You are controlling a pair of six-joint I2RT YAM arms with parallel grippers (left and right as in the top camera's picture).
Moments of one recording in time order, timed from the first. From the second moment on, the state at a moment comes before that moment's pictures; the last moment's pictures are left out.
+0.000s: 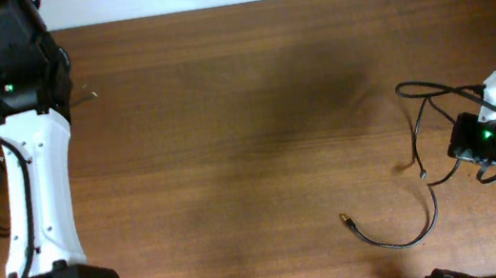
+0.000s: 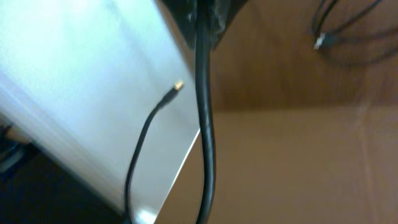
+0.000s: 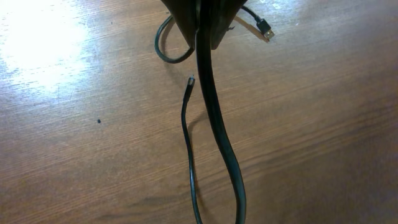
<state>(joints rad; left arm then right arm) 0.12 1.70 1.75 -0.43 -0.83 -0.72 -0.35 1.25 1.21 -1.22 -0.18 0.06</state>
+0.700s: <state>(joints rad) 0.19 2.20 1.76 -0.72 -0.45 -0.49 -0.35 1.25 1.21 -1.22 -0.19 0.06</state>
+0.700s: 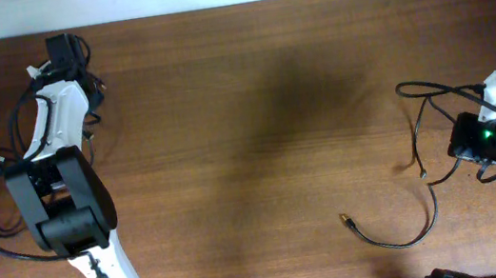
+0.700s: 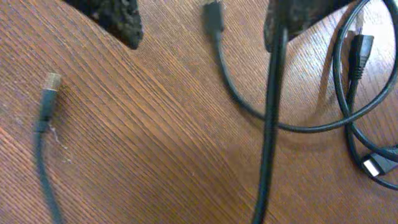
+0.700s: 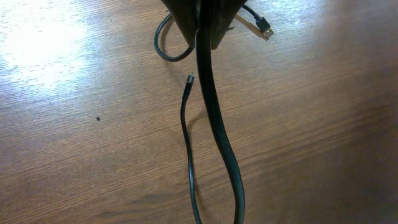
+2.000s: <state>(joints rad) -0.33 1.83 1.76 -1.35 0.35 0.29 -0.25 1.25 1.21 -1.47 -0.90 -0.48</state>
